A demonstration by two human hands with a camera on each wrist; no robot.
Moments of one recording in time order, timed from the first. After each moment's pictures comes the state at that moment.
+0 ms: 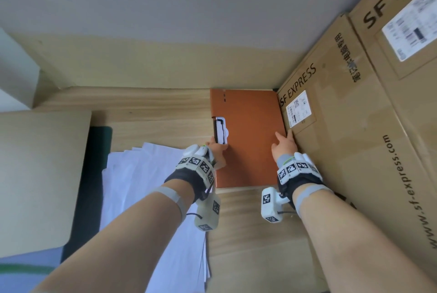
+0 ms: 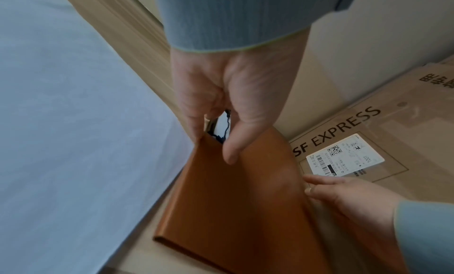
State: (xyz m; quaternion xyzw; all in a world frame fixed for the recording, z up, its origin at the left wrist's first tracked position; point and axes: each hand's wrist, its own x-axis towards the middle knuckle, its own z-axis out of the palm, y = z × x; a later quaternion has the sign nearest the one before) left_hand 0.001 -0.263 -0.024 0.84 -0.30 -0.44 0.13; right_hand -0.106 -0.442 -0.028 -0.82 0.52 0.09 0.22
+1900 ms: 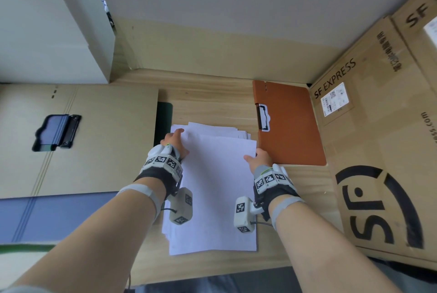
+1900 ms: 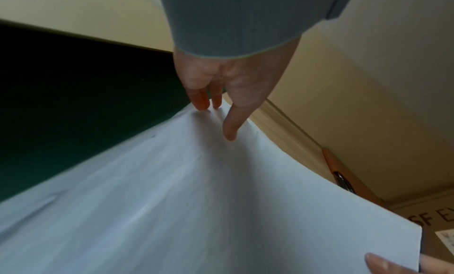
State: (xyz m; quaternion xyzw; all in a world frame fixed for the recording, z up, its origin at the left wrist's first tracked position) left_hand 0.047 -0.028 -0.048 0.92 -0.08 -0.35 0.19; right_hand -0.095 -0.218 -0.029 -0.77 0.50 0.13 0.36
